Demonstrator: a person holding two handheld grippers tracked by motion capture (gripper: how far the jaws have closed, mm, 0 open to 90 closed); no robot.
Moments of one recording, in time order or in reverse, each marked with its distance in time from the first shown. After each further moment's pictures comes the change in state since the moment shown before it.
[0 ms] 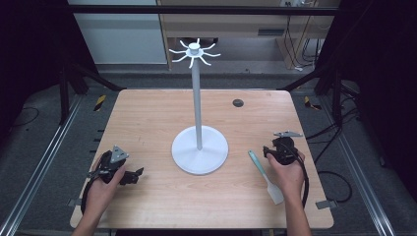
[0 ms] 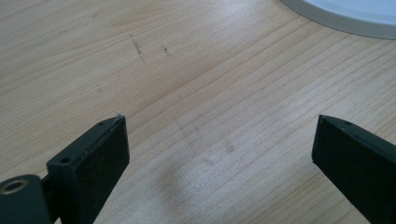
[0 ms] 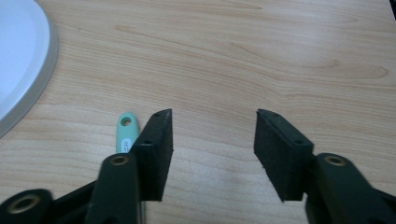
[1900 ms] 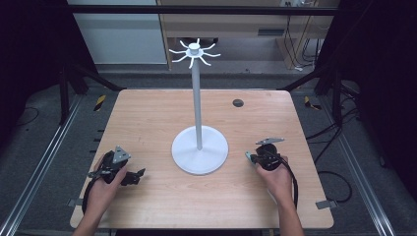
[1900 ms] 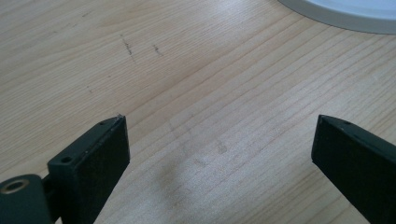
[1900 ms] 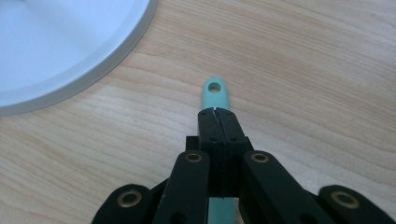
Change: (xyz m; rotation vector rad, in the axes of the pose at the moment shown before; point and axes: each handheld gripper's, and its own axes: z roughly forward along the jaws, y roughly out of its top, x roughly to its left) left arm -0.003 0.001 0.002 0.007 -0.012 0.019; right arm 0.036 -0.014 0.014 0.082 0.218 -0.129
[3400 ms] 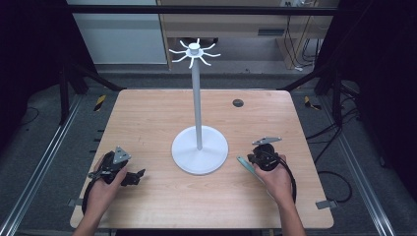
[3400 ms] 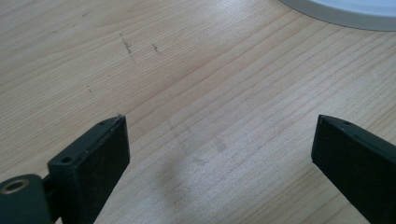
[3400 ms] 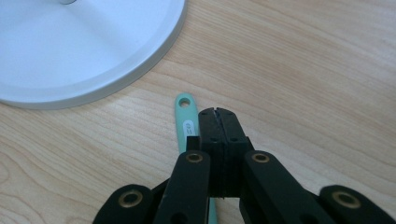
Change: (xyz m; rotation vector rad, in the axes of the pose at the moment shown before) left arm -0.001 0.000 0.000 0.003 0.003 0.005; right arm 0.015 0.008 -0.013 -0.007 0.017 -0.072
